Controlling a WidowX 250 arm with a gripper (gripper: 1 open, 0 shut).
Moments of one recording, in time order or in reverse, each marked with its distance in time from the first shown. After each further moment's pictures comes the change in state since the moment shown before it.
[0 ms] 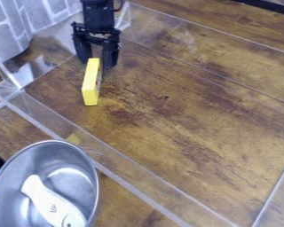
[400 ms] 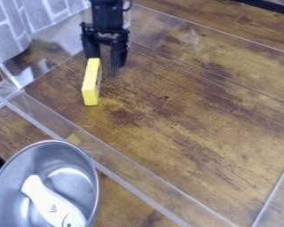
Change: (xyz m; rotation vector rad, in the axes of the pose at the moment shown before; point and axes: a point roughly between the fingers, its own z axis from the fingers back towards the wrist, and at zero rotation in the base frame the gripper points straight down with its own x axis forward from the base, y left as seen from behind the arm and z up) arm 0.001 -0.019 0.018 0.001 -0.028 -0.039
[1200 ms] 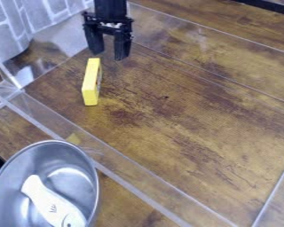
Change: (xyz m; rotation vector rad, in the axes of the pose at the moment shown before) arm 0.003 -0.007 0.003 -0.008 -0.017 -0.010
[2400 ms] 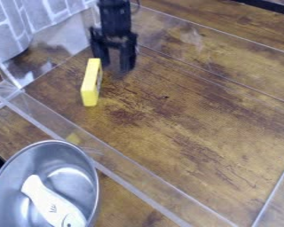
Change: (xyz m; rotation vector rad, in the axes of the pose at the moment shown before) arm 0.004 -0.020 -0.034 -0.029 0.062 -0.026
